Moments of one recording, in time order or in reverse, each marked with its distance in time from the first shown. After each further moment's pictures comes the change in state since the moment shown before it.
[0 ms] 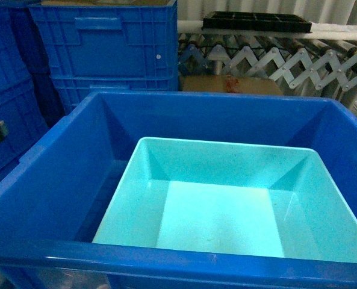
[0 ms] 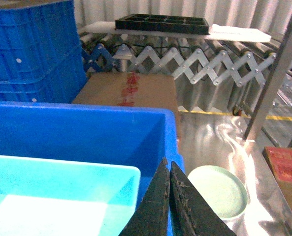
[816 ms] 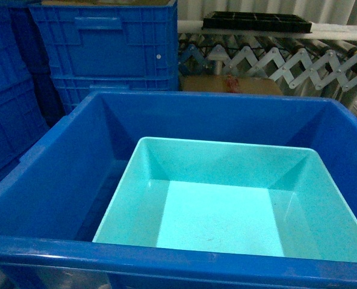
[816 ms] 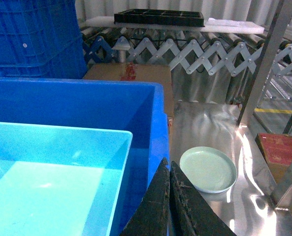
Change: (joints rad) left arm 0.182 -0.455 -0.204 -0.266 0.175 0.002; right arm -0.109 -0.354 -0.259 -0.106 -0.109 0.001
